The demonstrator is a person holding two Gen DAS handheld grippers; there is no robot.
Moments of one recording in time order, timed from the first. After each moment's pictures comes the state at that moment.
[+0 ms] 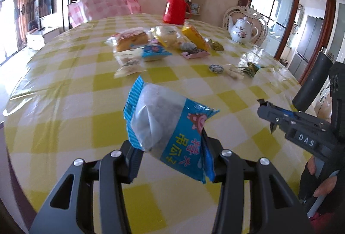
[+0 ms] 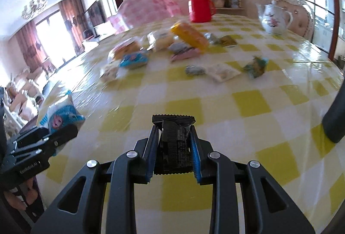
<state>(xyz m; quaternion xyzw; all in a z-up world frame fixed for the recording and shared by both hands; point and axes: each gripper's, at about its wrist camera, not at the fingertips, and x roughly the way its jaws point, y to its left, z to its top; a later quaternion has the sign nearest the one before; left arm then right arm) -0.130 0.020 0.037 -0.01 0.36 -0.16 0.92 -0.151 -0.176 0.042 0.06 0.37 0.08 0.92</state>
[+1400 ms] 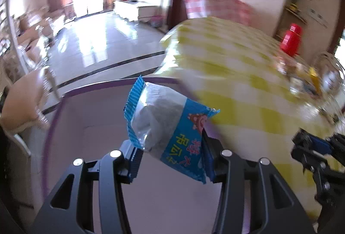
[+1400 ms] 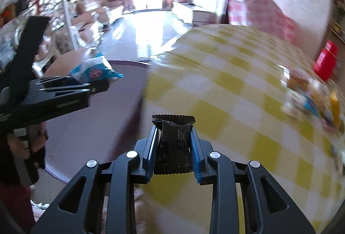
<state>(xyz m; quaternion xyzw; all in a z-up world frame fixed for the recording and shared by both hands) -0.197 0.344 0.036 -0.12 0.38 0.13 0.91 -0.176 0.171 0.066 -0.17 0.36 0.34 0.85</state>
